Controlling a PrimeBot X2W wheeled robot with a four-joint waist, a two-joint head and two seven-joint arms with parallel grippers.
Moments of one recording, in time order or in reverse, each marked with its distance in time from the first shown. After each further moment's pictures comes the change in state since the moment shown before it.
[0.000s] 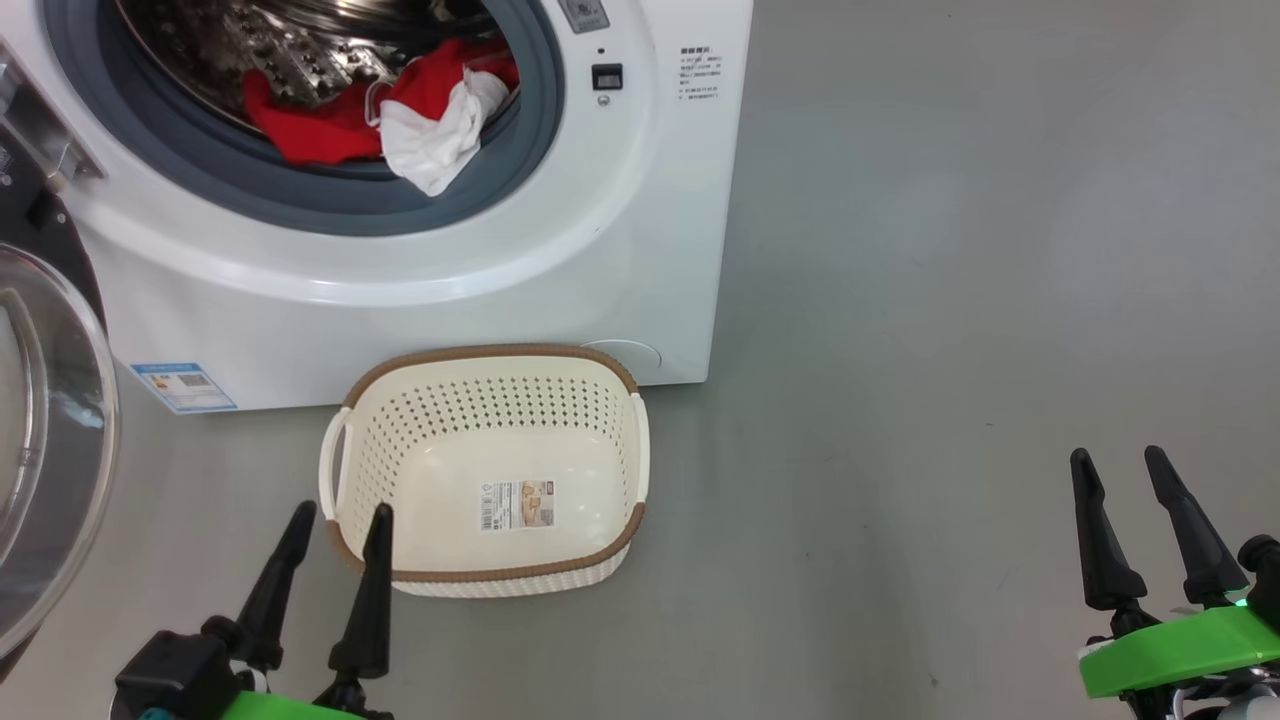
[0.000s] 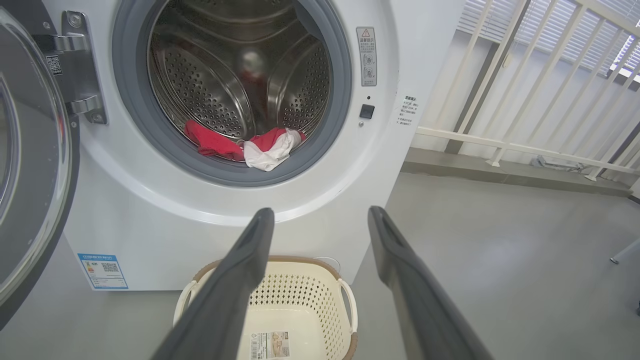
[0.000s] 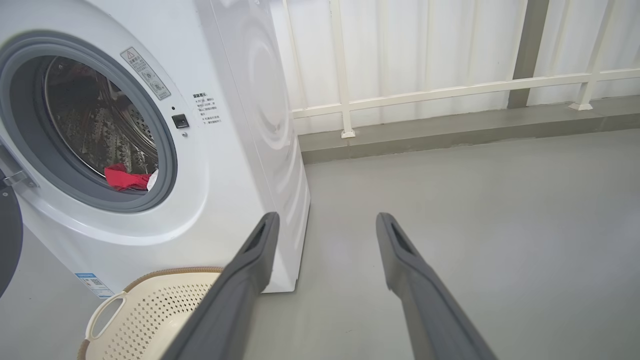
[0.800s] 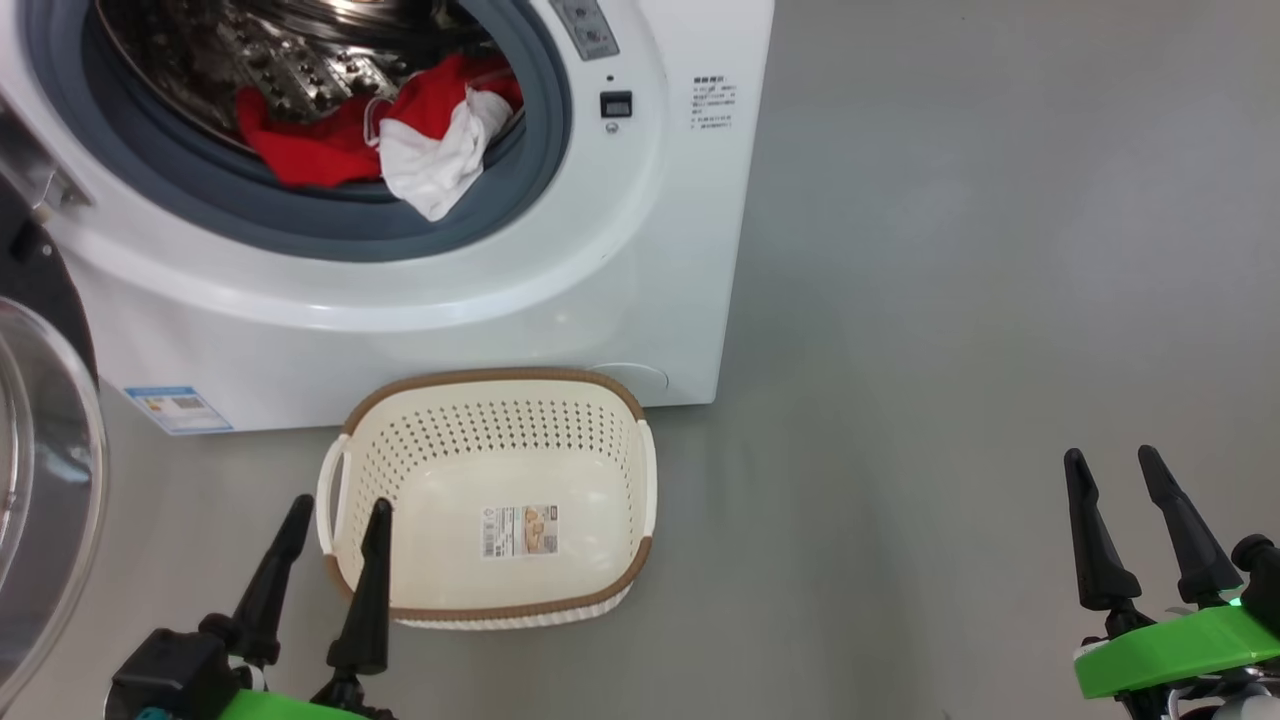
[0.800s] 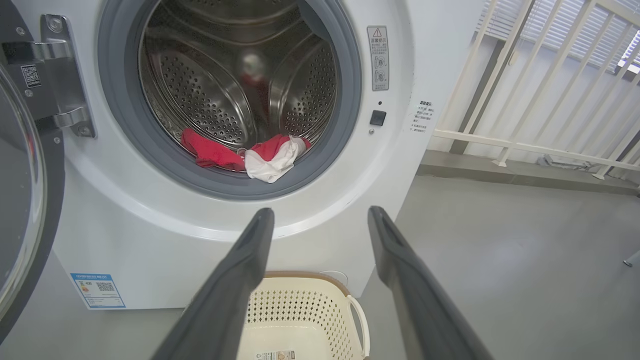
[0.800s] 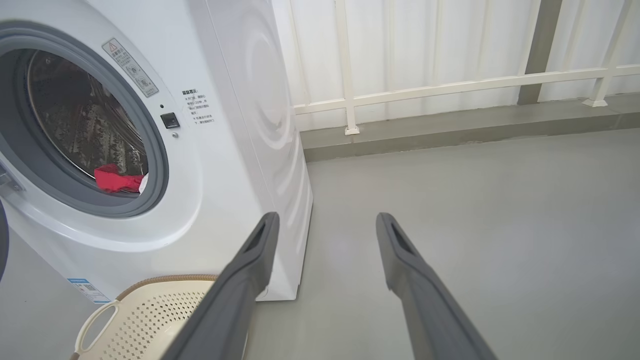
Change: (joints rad) left arm 0.000 0.000 0.003 -0.017 0.017 0.000 0.000; right arm -0.001 0.000 0.009 -0.001 0.000 0.000 0.000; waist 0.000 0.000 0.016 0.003
